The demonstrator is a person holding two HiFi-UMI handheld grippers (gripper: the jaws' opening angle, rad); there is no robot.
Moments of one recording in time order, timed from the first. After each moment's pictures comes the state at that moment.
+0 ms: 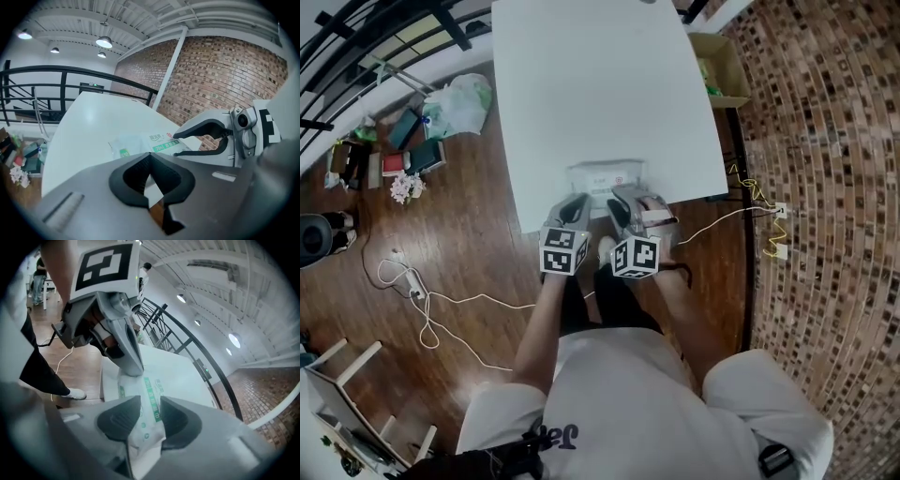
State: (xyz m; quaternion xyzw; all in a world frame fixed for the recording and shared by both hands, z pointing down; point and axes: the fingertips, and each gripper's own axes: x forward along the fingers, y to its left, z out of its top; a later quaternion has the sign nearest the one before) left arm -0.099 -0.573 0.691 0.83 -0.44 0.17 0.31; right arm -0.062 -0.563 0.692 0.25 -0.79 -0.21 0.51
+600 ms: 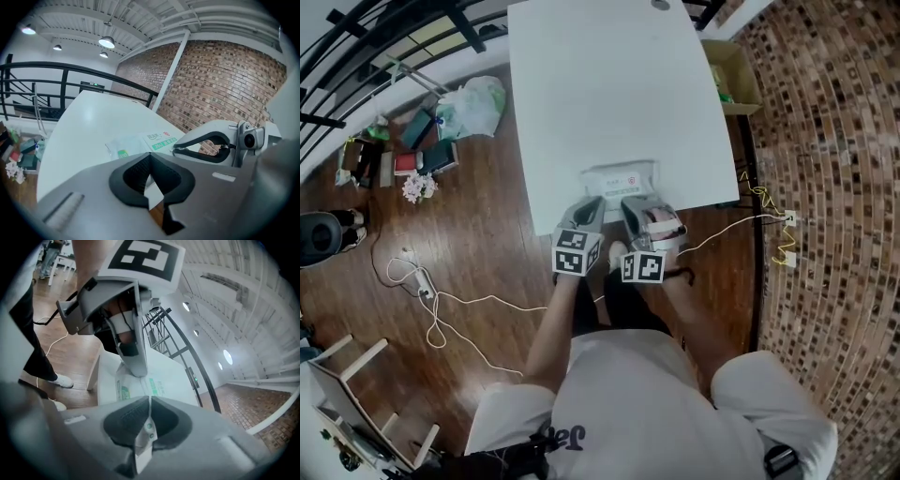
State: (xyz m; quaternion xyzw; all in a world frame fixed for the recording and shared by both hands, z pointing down) left arm -0.097 -0.577 0.691 0.83 -0.43 0.15 0.32; right arm -0.065 -0.562 0.685 0.28 -0.75 -0.31 0.51
